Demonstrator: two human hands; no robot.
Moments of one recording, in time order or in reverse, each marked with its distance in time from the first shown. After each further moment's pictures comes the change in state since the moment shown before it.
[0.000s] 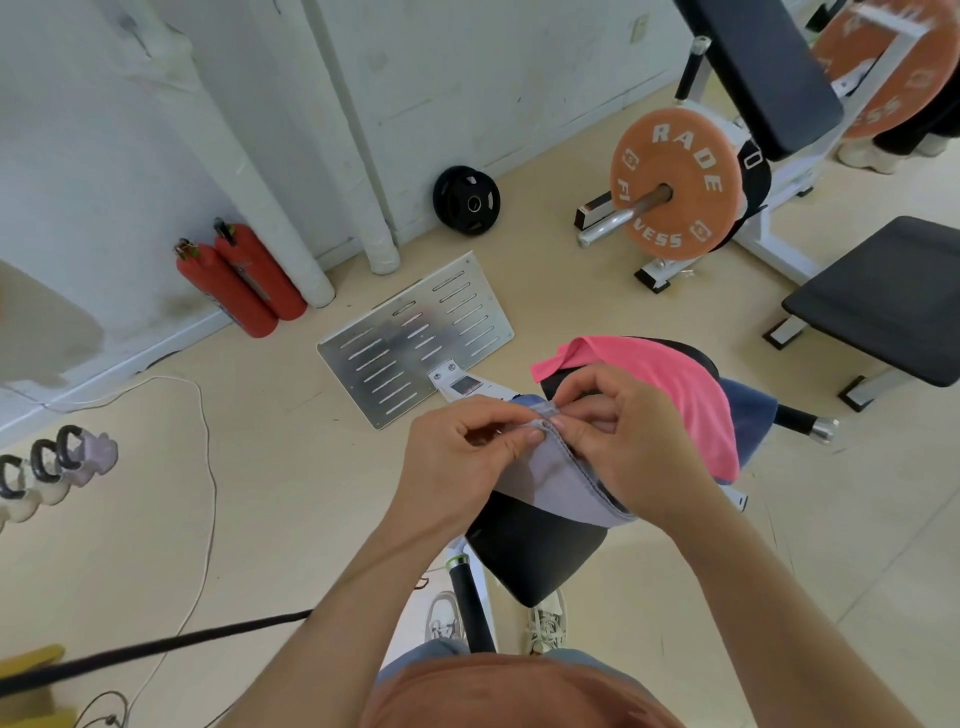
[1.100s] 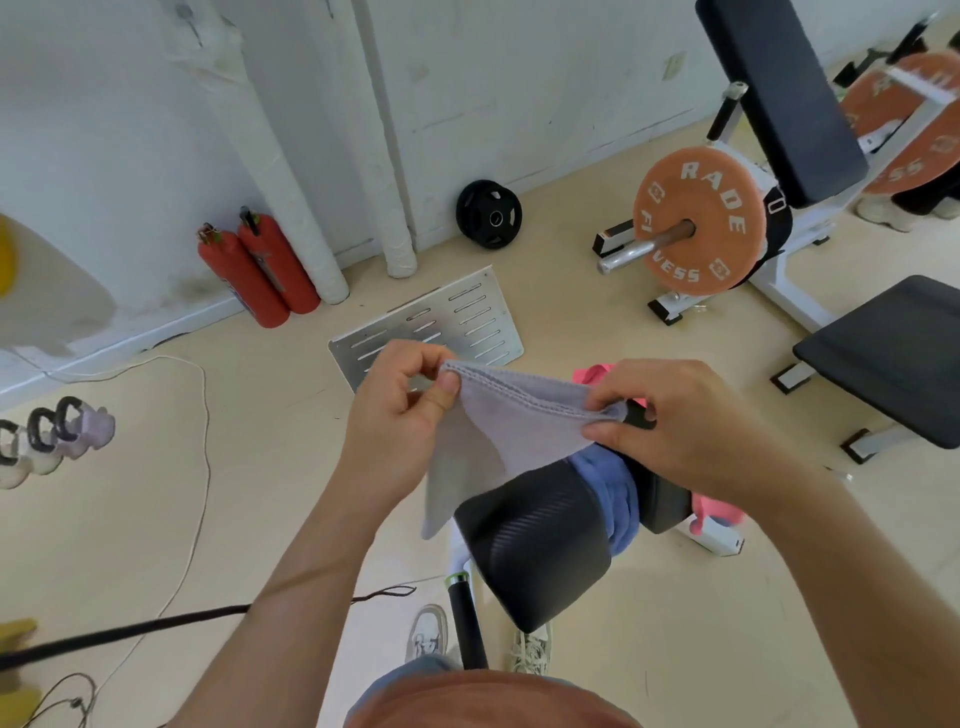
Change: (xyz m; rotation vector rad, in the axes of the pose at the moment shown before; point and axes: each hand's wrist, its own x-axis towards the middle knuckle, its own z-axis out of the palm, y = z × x) left_hand 0.024 -0.004 -0.064 0.024 0.217 0.006; right_hand 0.040 -0.029 -0.034 -0.619 -0.241 -0.328
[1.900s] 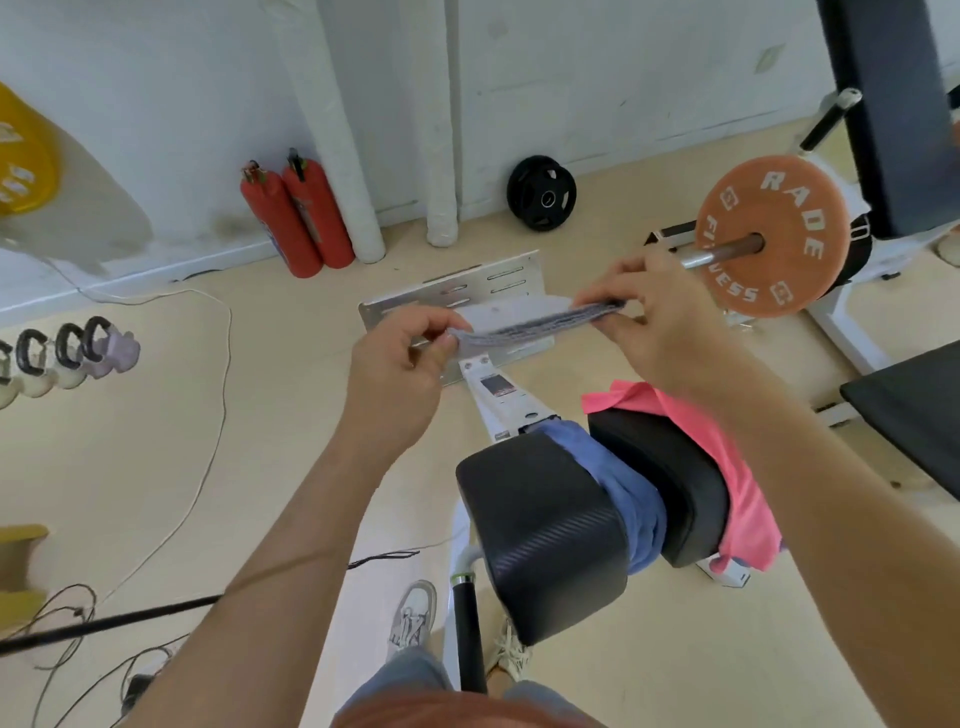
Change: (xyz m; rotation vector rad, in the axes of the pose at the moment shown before) left_hand 0.052 -0.047 -0.028 0.101 0.196 -0.037; right_hand 0.132 -0.009 0.016 0.102 0.059 0.039
